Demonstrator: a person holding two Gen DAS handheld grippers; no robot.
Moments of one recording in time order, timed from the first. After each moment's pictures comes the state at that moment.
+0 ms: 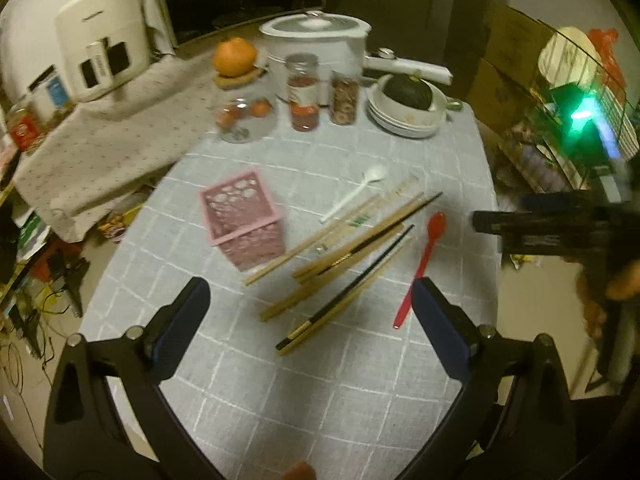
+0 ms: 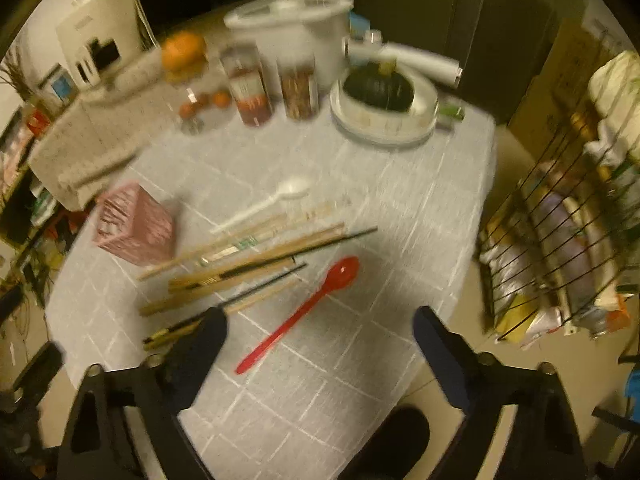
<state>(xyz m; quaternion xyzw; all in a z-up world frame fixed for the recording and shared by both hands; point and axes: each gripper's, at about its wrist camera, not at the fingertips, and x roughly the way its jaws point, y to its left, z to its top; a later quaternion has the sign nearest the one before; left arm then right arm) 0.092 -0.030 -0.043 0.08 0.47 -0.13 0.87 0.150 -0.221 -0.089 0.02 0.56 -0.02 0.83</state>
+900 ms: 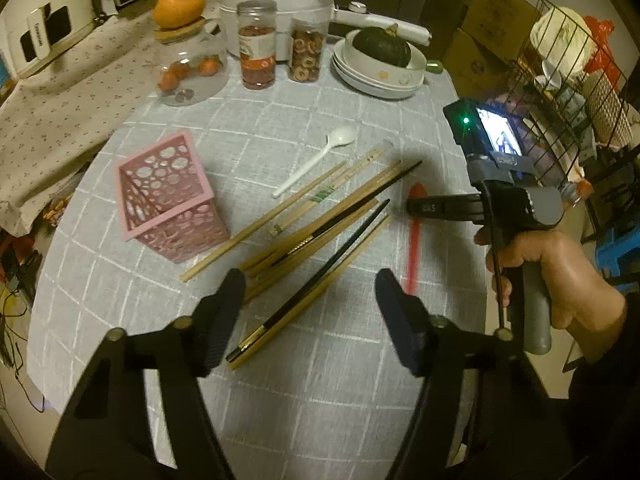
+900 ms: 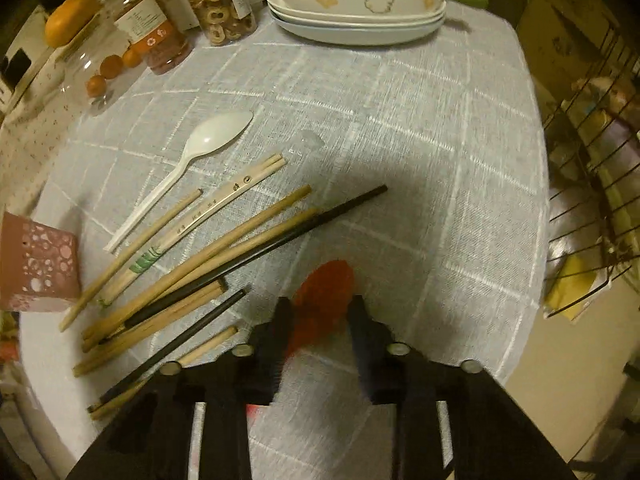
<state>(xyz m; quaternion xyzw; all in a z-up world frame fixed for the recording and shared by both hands) 0.127 -0.052 -0.097 0.06 0.53 -0.19 0.83 0.213 -0.238 -0.202 0.09 0.61 -0.06 0.78</state>
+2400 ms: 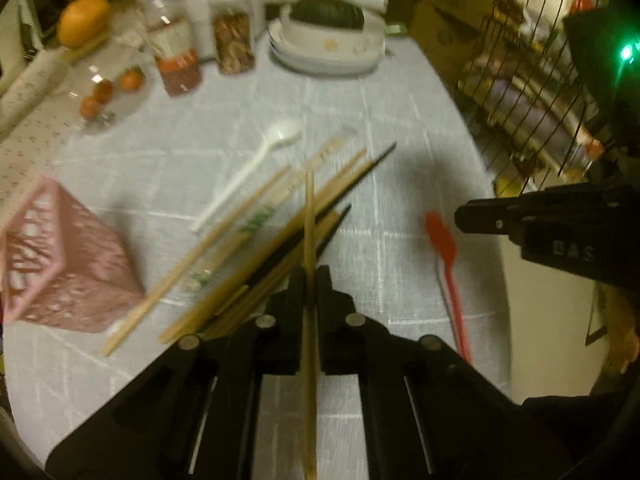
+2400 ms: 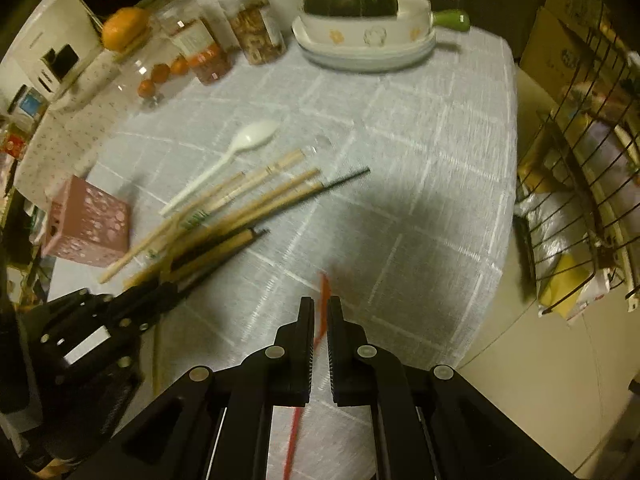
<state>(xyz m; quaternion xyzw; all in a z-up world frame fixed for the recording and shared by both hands) 0.152 -0.114 -0.150 0.11 0.50 -0.25 0.83 0.156 -0.258 -0.151 0.10 0.57 -0.01 0.81</state>
